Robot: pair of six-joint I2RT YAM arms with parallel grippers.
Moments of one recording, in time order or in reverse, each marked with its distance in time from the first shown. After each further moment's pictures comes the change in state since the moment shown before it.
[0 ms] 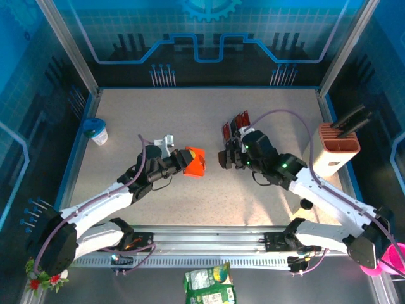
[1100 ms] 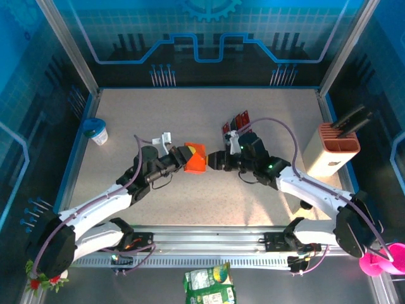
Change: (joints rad) left arm -0.003 -0.027 -0.020 0.109 -0.009 -0.101; right arm -0.061 0.126 -0.241 0.499 -0.459 0.239
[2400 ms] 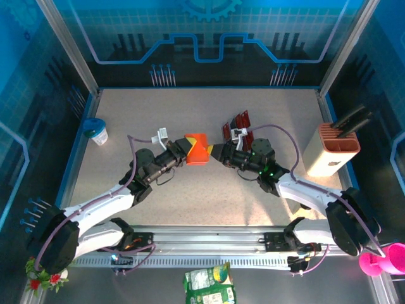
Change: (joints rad) left arm -0.016 0.041 -0.032 0.324 -0.033 -0.222; right arm -0.051 0.035 -0.176 0.642 -0.179 0.427
